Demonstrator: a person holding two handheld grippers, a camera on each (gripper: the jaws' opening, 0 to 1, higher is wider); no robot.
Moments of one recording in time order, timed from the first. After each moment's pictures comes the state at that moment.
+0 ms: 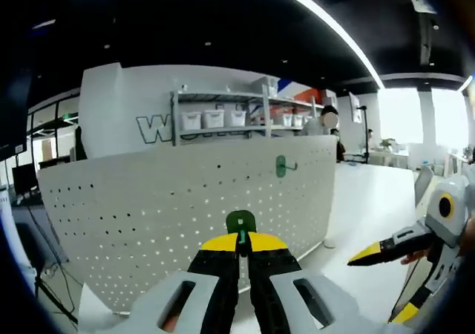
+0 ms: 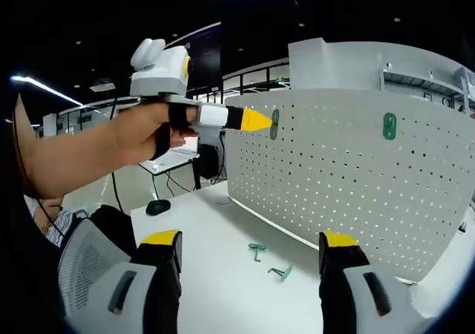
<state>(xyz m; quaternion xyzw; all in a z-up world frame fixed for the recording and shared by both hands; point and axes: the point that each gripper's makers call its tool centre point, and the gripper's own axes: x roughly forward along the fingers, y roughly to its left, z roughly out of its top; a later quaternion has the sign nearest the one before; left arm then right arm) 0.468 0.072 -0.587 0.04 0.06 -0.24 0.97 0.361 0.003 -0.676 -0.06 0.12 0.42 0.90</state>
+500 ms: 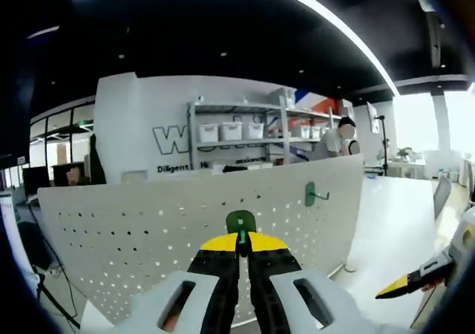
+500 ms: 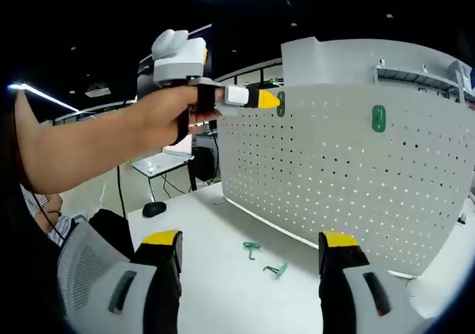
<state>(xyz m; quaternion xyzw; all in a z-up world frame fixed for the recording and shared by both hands) 0.516 0.073 -0.558 0.03 0.02 -0.19 0.98 0.369 -0.010 -0.682 -0.04 0.13 0.41 0.90</state>
